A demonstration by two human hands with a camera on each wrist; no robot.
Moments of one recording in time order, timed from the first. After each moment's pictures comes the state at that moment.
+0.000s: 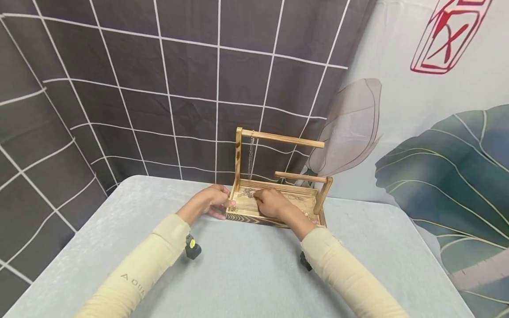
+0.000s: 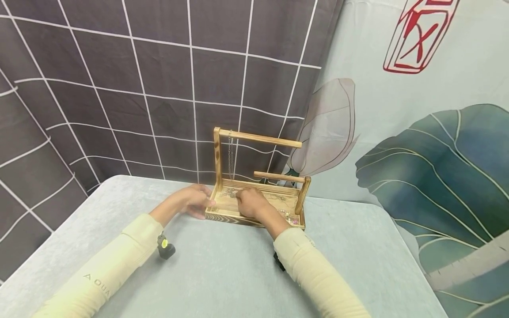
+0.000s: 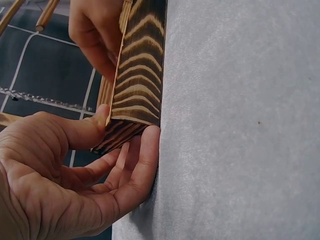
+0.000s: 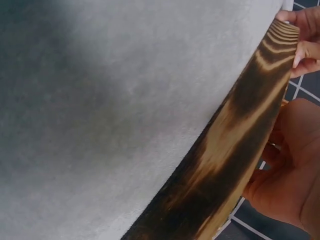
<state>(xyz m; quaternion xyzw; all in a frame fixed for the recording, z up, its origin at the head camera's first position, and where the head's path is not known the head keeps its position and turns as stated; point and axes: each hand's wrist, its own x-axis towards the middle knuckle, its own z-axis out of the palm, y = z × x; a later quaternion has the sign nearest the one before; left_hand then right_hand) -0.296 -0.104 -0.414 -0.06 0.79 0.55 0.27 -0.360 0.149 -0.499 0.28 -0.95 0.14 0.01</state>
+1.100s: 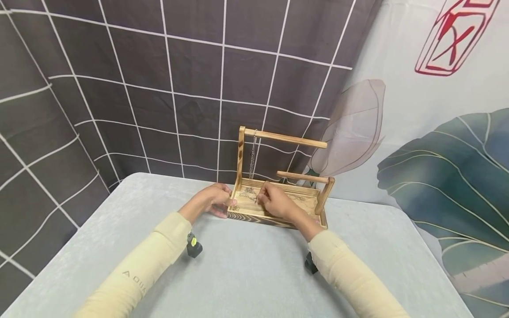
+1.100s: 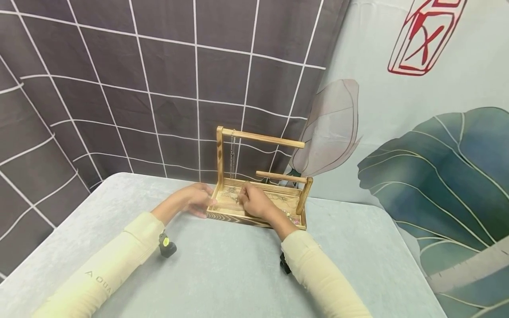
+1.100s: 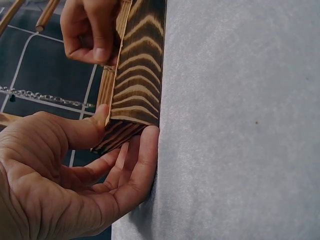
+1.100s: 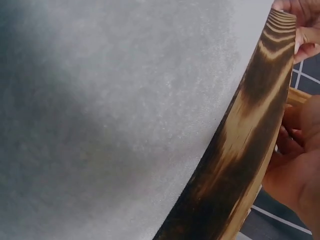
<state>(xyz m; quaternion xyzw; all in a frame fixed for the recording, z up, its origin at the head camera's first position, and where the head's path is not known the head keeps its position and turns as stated) -0.293 -0.105 -0.412 -0.06 0.79 0.55 0.27 -0.335 0.159 -0.478 0.25 -0.91 0.33 -0.01</state>
